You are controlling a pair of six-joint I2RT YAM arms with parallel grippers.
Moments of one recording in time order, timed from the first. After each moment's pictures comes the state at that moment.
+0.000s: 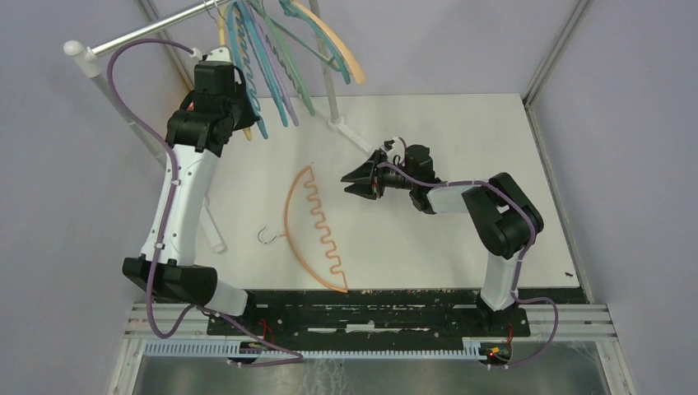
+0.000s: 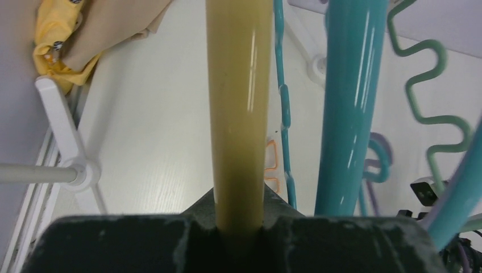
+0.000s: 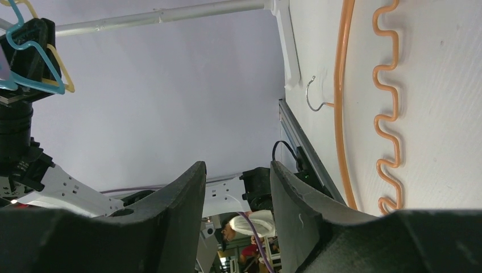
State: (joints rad) left arm -0.18 1.45 1.81 -0.91 -0.26 -0.31; right arm 0.49 1.90 0.93 0.76 -0.81 1.48
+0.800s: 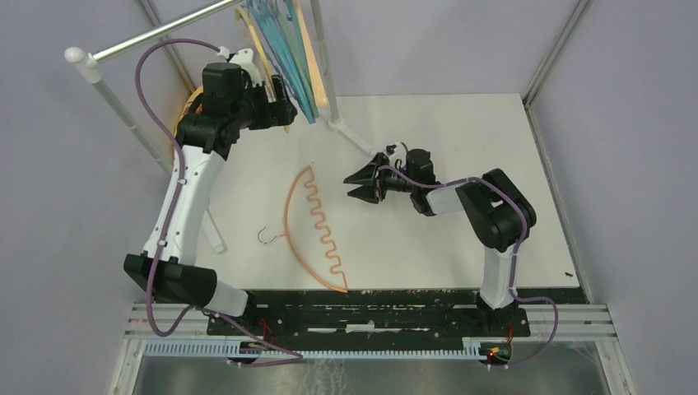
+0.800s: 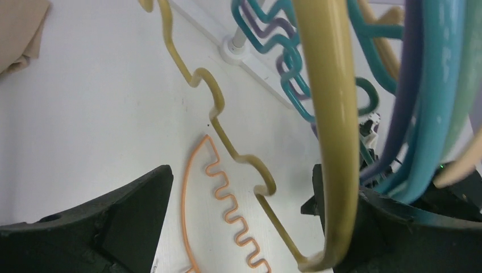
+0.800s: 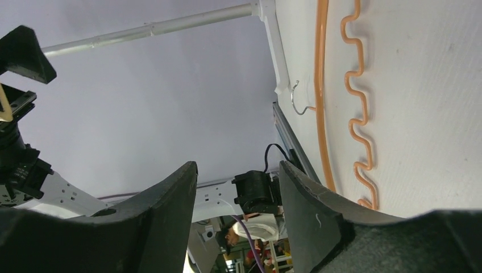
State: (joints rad) left arm -0.21 1.49 1.77 -0.78 0.06 -0.25; right arm 0.47 1.97 0.92 0.85 -0.83 1.51
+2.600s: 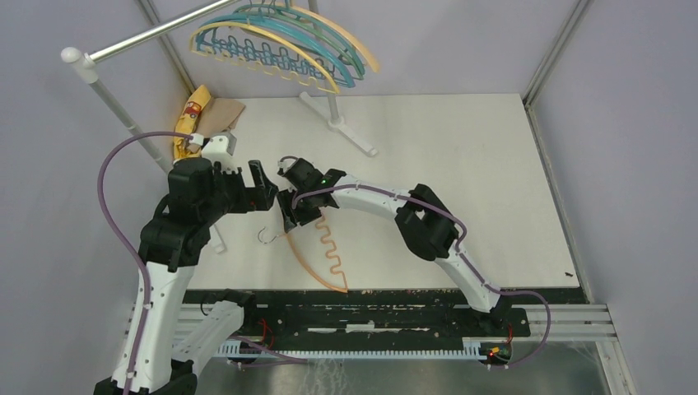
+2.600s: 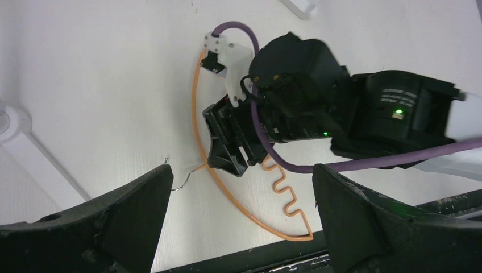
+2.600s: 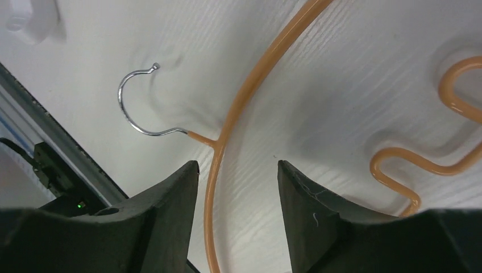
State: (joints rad) left arm -0.21 0.82 1.21 -0.91 0.08 -0.23; right arm 0.98 2.34 1.96 -0.54 -0.24 0.50
